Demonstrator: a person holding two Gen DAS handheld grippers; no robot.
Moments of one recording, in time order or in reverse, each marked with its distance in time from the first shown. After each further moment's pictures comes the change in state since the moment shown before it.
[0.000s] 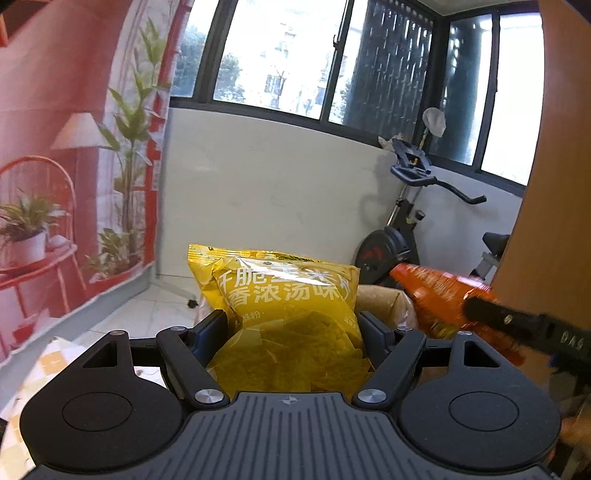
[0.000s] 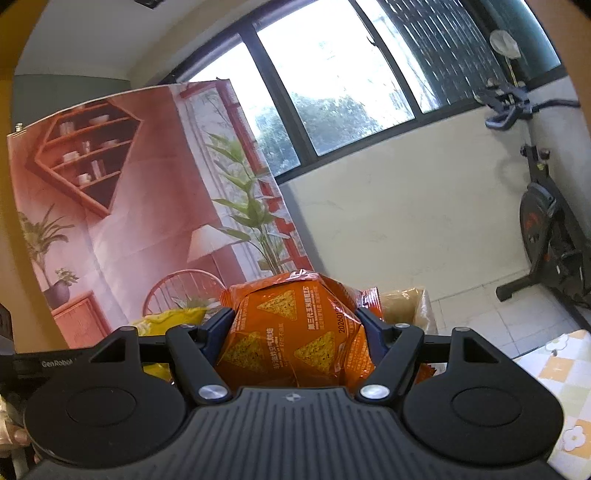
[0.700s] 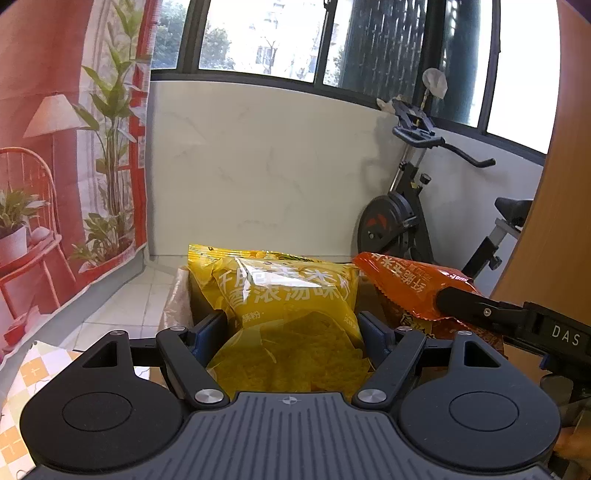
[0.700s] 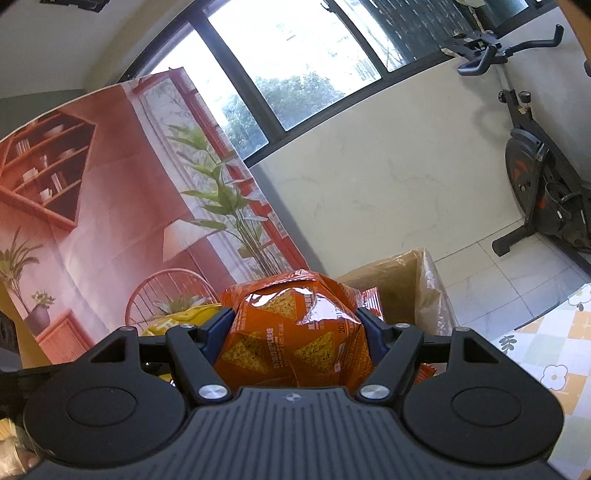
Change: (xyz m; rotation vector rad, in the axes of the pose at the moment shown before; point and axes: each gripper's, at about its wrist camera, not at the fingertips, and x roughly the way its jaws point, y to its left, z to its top) left arm 0.065 0.000 0.007 0.053 0.110 -0.001; right arm 0.065 -0.037 -0.012 0.138 0.055 -0.038
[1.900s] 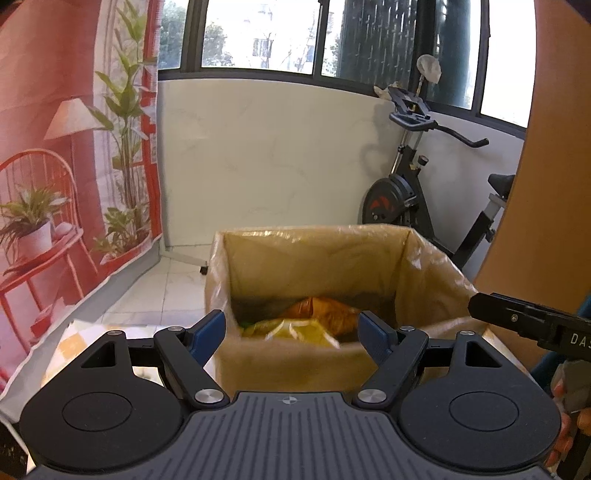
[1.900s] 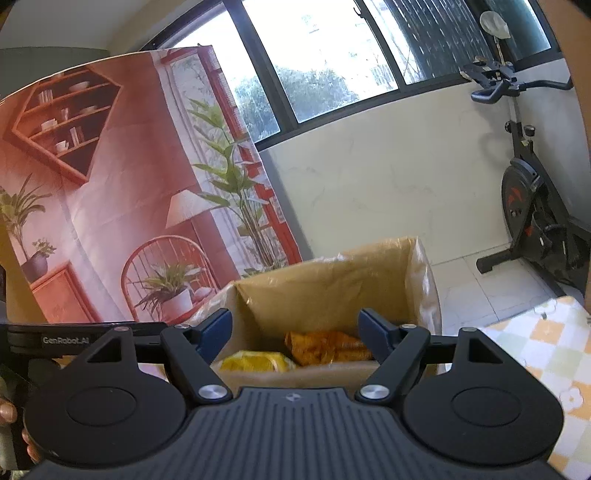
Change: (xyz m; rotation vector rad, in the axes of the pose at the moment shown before) left arm -0.075 0.005 -0.028 0.029 0.054 0.040; right arm -0.065 0.042 -0.032 -0.149 0.036 -0.049
